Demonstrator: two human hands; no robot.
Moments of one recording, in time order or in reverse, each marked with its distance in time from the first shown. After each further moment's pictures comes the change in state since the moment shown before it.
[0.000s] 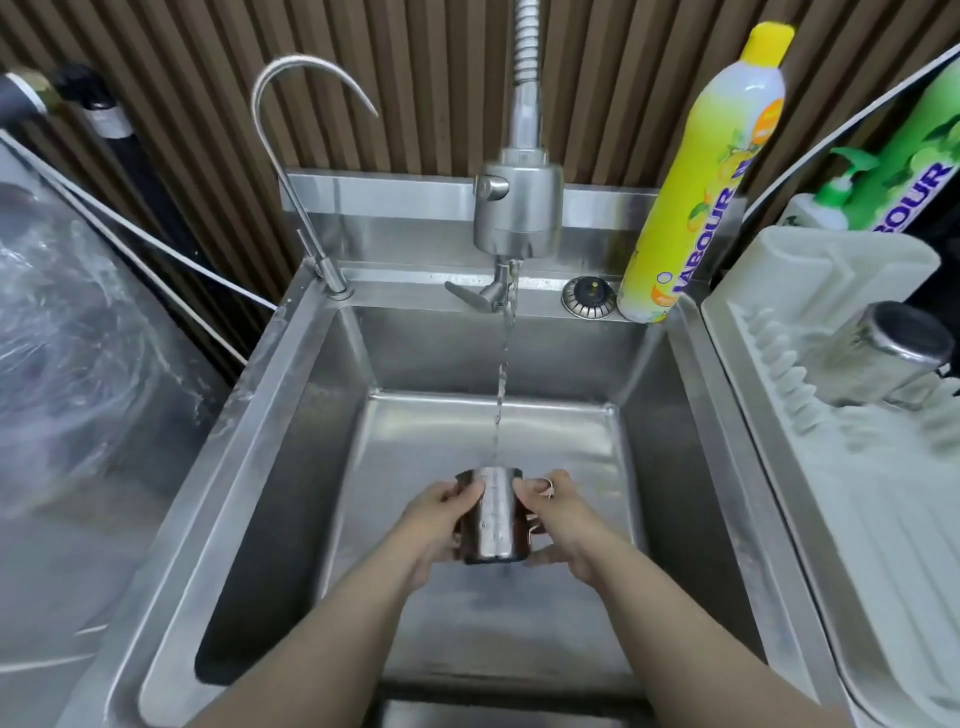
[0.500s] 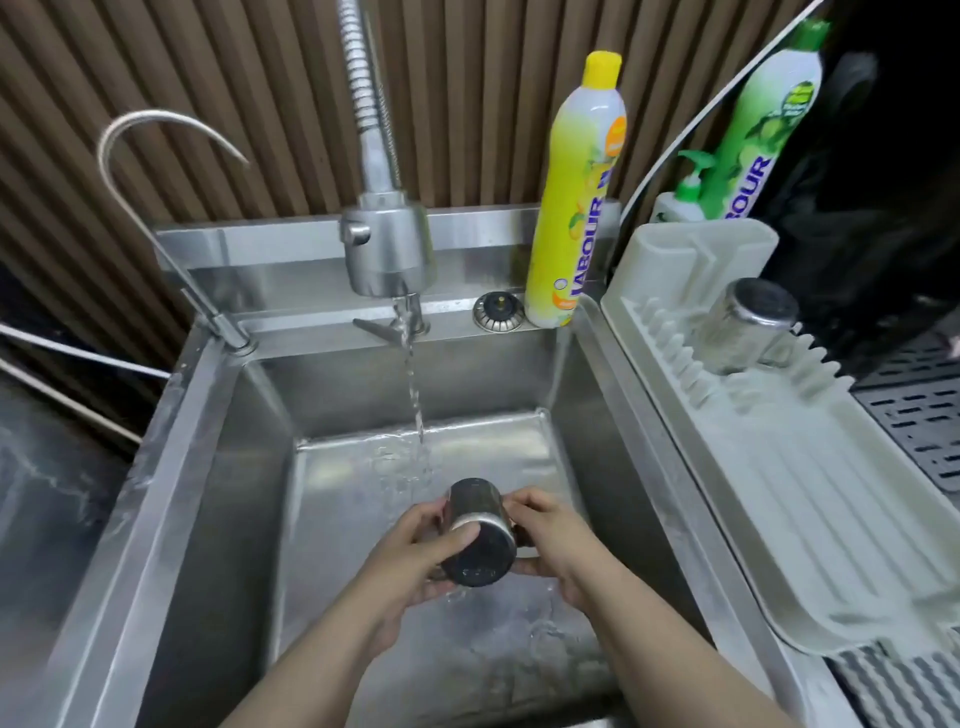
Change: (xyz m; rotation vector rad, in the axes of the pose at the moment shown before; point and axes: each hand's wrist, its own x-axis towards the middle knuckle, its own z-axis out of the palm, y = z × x) left_hand -0.025 0.010 0.015 0.043 -0.161 0.103; right_hand -0.034 0.004 -0.023 0.162 0.150 -0.036
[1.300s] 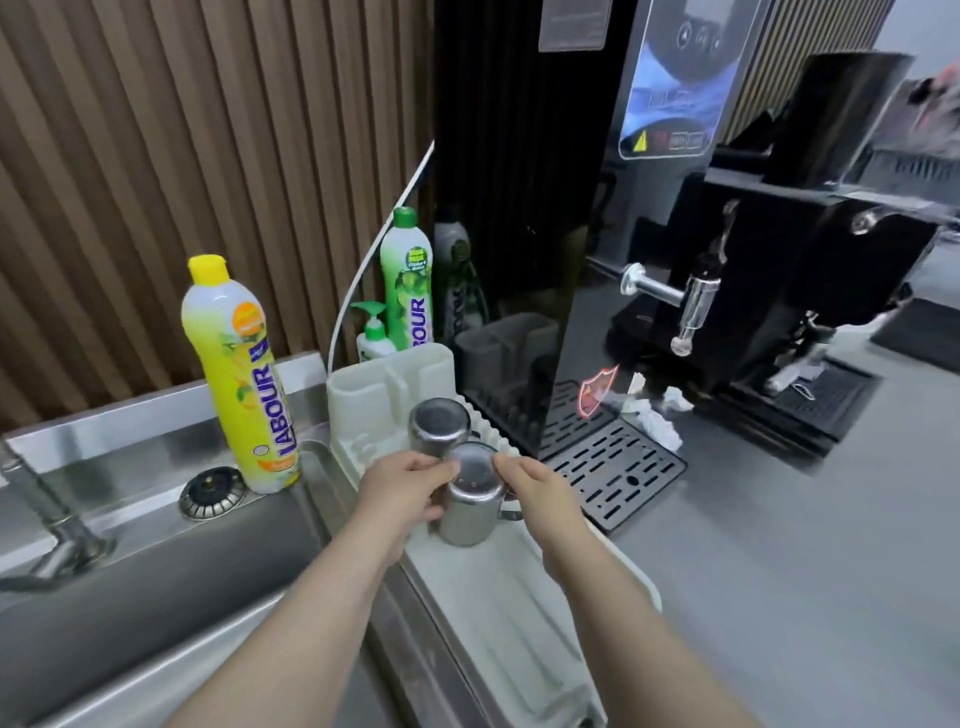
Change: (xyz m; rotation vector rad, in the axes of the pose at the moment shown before) left_hand 0.046 0.150 0.286 0.284 -0.235 0.356; right_hand -0.061 -0.081 -0.247 0.178 0.635 -0.444
